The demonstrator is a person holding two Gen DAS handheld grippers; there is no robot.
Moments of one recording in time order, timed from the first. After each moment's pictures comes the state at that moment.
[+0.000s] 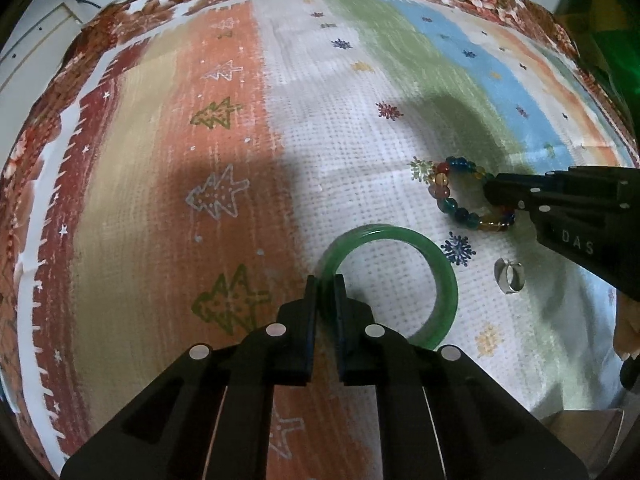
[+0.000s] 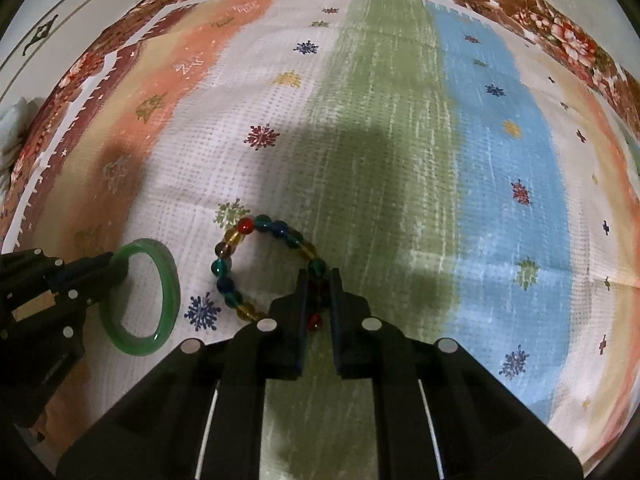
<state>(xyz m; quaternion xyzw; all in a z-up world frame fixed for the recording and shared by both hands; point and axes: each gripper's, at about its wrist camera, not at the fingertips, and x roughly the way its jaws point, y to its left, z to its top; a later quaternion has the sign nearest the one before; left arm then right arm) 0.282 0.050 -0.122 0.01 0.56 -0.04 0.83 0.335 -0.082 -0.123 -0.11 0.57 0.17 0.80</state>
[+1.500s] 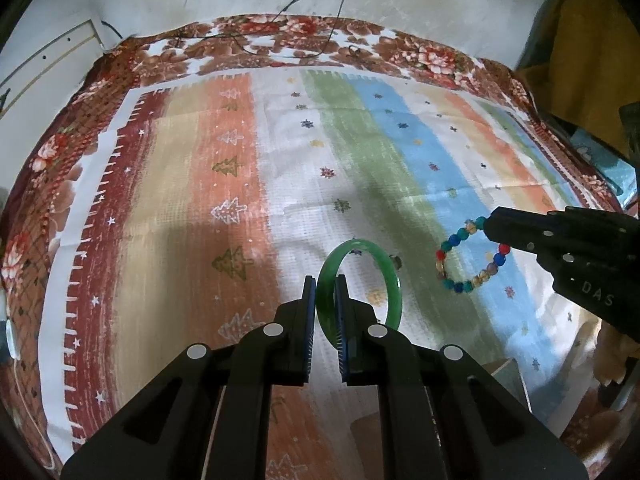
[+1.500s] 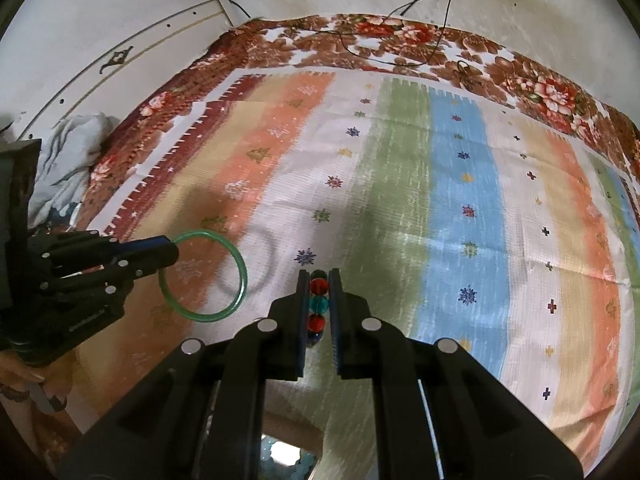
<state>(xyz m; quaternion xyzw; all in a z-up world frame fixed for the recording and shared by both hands) 0.191 0.046 -0.022 -0.05 0.47 -0.07 0.88 0.217 -0.102 0.004 -0.09 0.47 0.23 0.85</state>
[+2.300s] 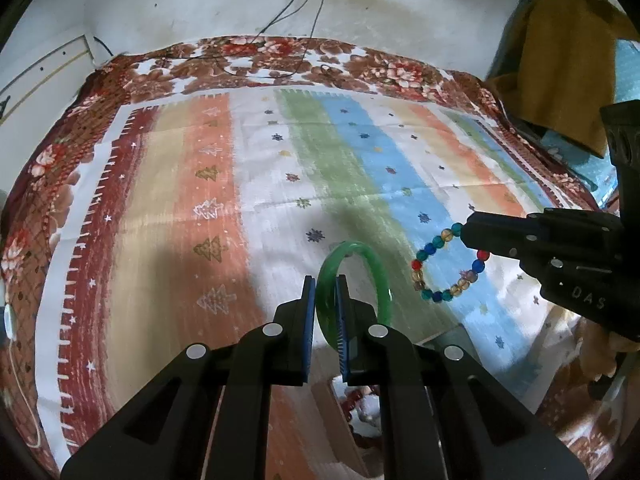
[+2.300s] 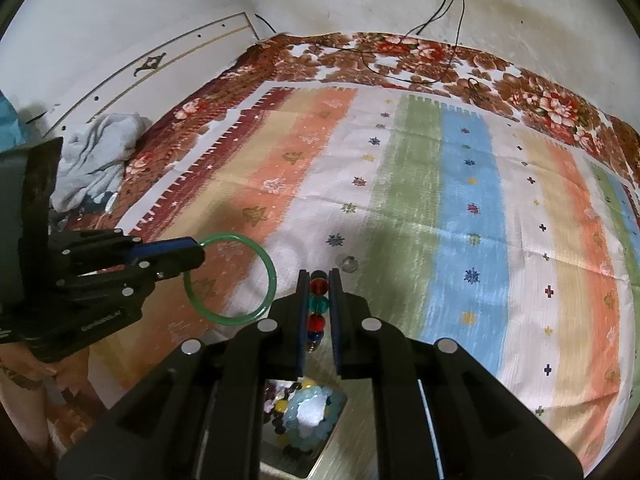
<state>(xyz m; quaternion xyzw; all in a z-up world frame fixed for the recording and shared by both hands) 0.135 0.029 0.000 -0.05 0.43 -0.11 0.89 0.155 -0.116 0.033 -0.08 0.44 0.27 0.85</state>
